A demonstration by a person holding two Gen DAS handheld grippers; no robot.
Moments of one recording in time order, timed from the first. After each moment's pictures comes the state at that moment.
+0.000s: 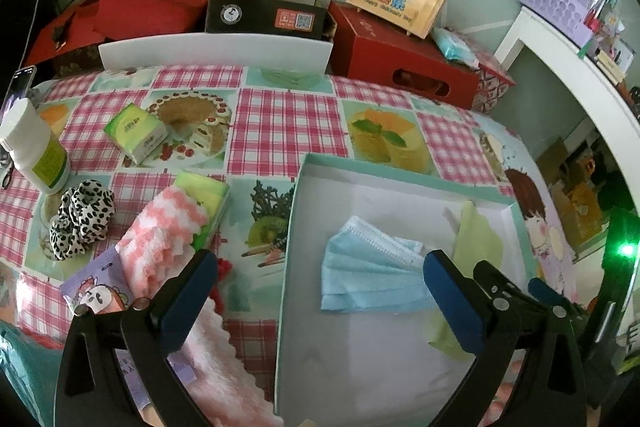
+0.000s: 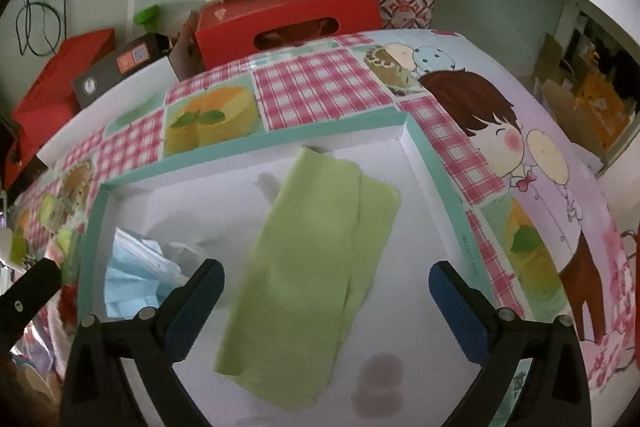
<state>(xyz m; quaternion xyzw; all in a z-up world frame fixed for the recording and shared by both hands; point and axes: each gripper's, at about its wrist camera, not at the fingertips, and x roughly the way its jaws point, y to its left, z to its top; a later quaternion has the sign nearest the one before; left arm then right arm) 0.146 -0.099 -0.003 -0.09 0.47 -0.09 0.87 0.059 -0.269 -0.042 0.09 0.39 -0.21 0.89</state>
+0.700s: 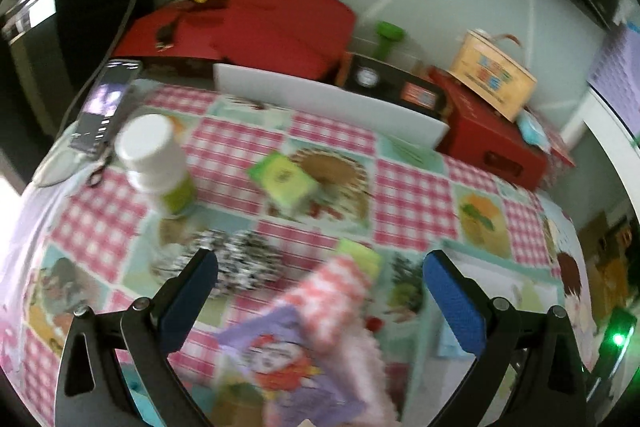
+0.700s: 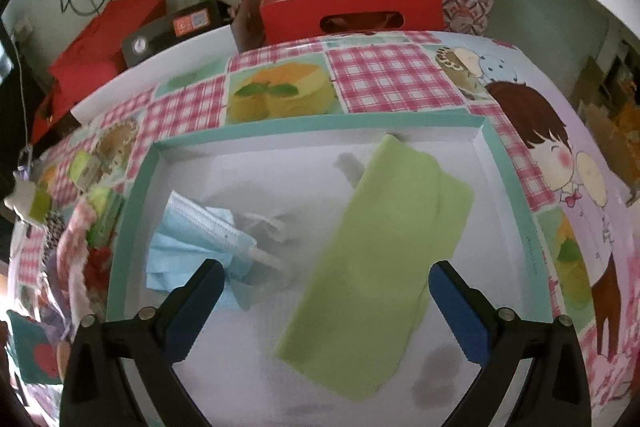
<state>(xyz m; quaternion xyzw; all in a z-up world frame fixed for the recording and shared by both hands) 0.153 0.022 0.026 -0.14 0.43 0.05 0.89 0.072 -0.223 -0.051 0.05 0.42 -0.14 0.89</state>
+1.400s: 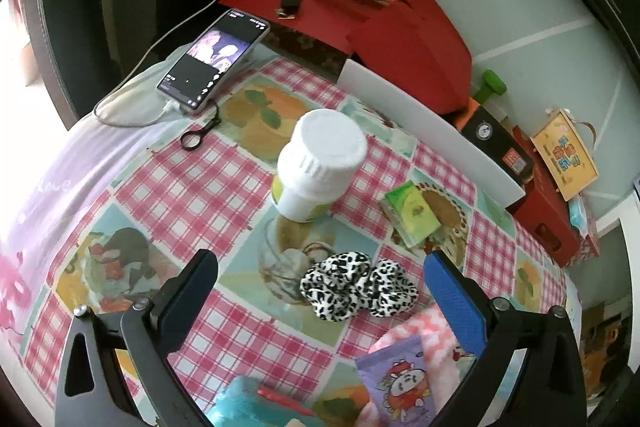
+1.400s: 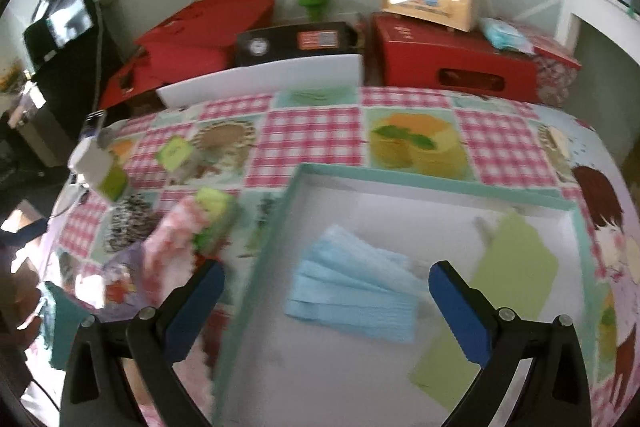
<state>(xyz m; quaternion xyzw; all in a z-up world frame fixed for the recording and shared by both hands) 0.136 0.136 0.009 -0.25 0.44 0.14 0.85 0.089 -0.130 -0.030 -0.01 0.38 -0.01 0.92</state>
